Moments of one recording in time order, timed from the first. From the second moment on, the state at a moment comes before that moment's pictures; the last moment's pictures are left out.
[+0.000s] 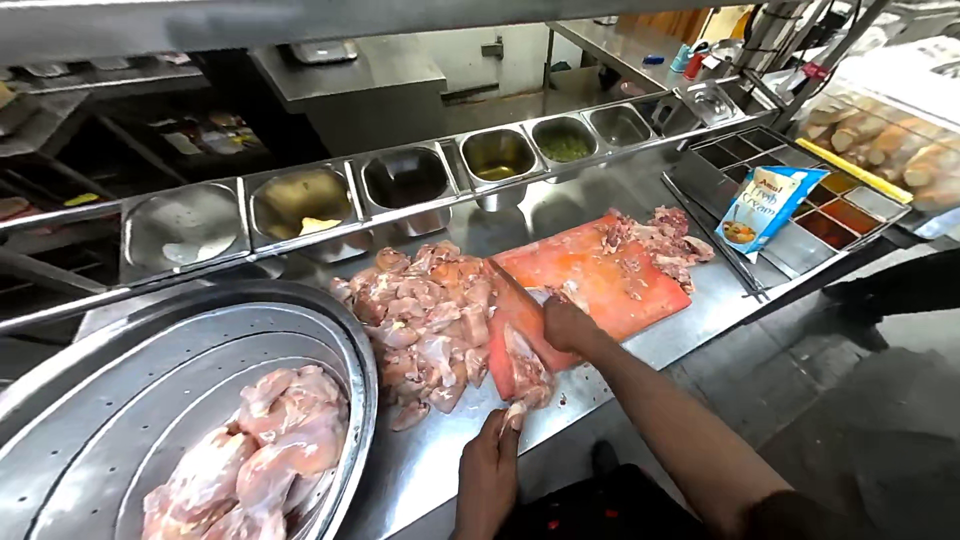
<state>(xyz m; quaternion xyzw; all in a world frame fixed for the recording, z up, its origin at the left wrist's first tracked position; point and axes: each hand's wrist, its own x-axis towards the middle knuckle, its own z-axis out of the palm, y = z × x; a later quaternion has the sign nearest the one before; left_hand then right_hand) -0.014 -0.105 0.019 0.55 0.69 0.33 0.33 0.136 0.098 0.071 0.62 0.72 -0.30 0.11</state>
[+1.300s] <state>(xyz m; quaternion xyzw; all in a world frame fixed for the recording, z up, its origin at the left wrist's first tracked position) 0.048 0.032 0.027 0.62 0.74 0.04 0.26 0.268 0.036 0.056 0.56 0.77 -0.32 -0.03</state>
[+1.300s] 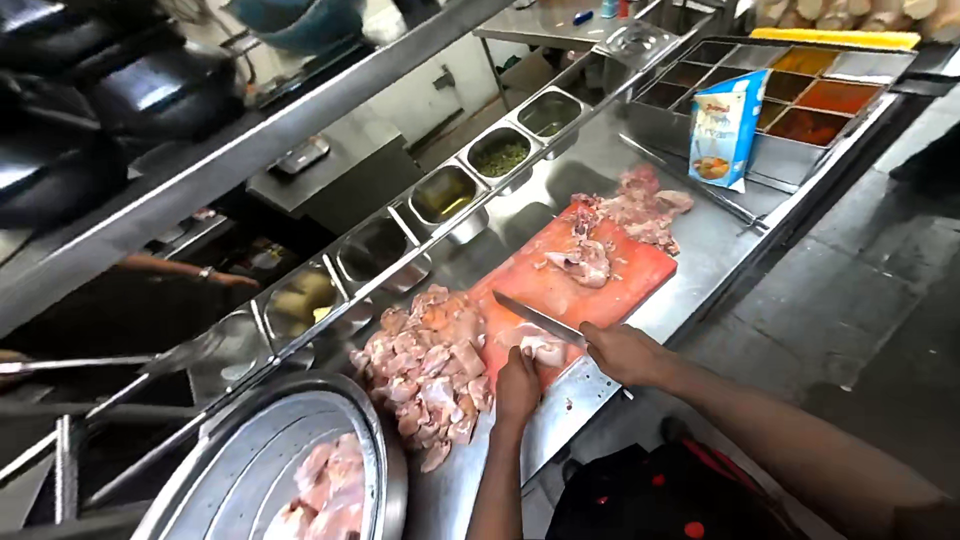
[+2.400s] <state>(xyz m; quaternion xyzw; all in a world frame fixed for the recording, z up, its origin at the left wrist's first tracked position) 0.020 0.060 0.005 0.70 0.67 0.00 0.23 0.259 0.082 0.085 0.55 0.73 -0.41 0.05</state>
